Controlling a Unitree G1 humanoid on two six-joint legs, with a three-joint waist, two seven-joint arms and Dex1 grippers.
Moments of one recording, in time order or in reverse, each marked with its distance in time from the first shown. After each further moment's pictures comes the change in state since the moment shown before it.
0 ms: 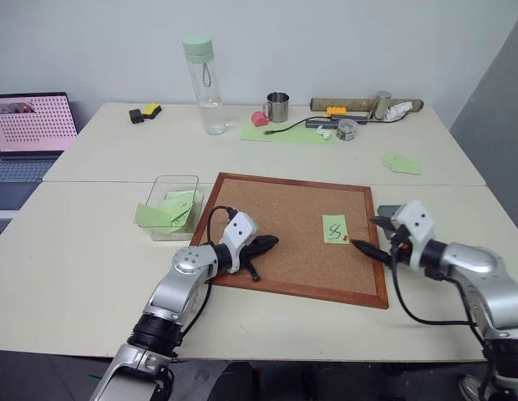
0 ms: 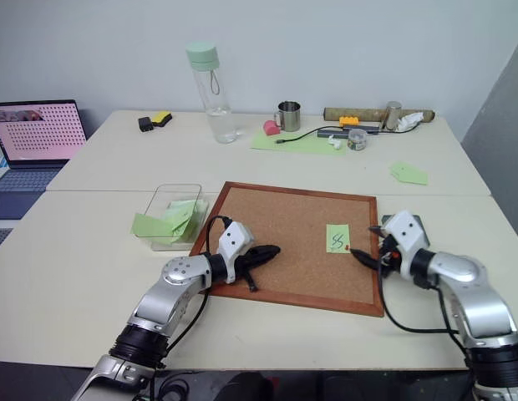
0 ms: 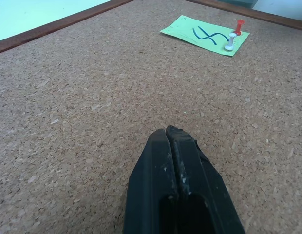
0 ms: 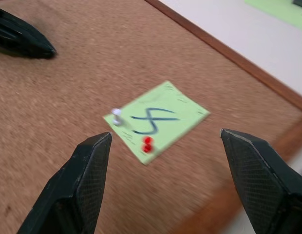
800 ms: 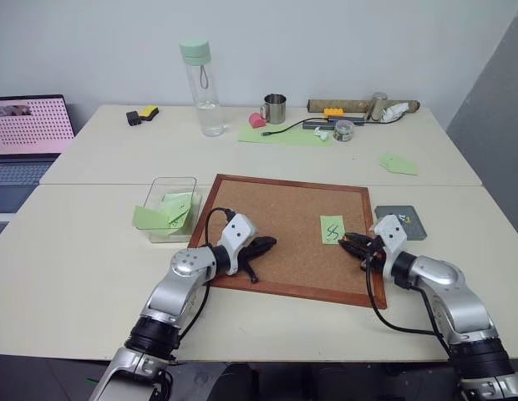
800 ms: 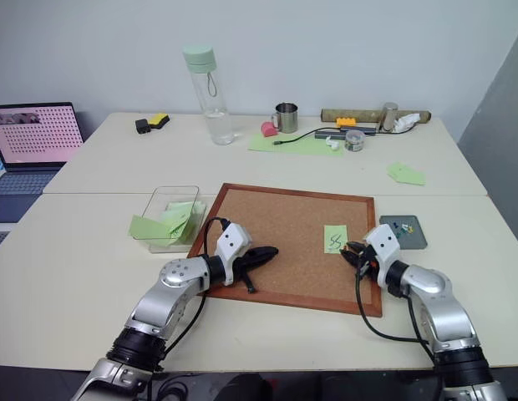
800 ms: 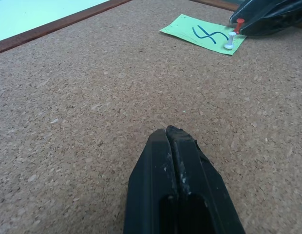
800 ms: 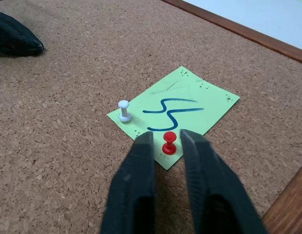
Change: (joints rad) left arm 0.026 0.011 0.000 -0.028 0.000 0.005 0.004; right arm -0.001 0.108 0.022 0.178 -0.034 -0.151 -0.045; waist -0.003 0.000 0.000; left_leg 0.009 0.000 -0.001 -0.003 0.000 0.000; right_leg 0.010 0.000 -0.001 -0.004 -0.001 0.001
